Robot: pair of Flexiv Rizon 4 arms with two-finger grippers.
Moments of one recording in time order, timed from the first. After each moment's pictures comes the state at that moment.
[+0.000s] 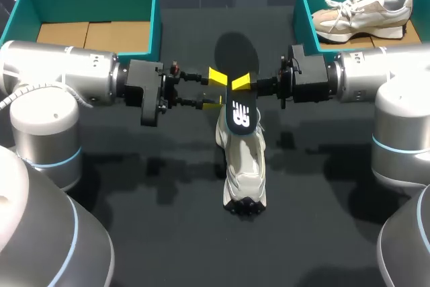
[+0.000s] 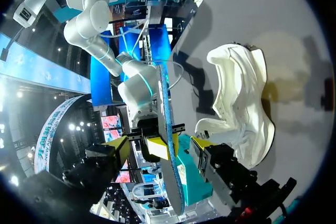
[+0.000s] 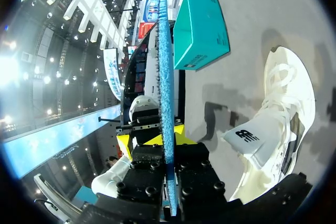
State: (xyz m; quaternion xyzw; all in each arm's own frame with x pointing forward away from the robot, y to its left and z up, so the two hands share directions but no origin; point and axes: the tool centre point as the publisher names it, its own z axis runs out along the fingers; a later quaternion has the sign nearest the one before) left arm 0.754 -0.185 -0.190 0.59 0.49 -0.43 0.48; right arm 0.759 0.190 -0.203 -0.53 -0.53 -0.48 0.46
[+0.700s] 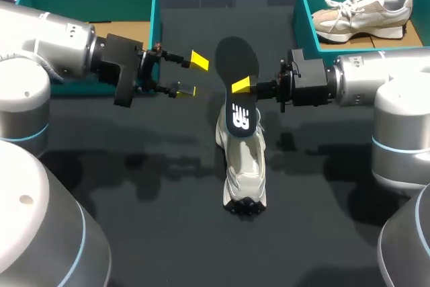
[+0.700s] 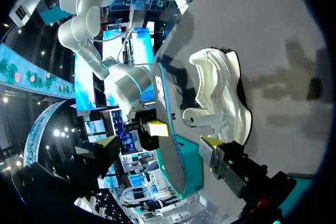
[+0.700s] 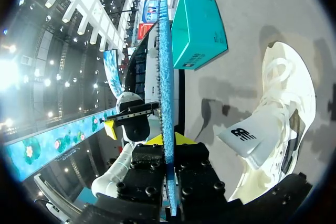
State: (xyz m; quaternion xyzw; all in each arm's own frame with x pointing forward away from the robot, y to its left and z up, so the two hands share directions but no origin) left arm 0.772 -0.145 -0.173 0.62 0.52 -0.39 0.43; right arm 0.758 0.191 -0.208 -0.53 -0.52 -0.48 0.46
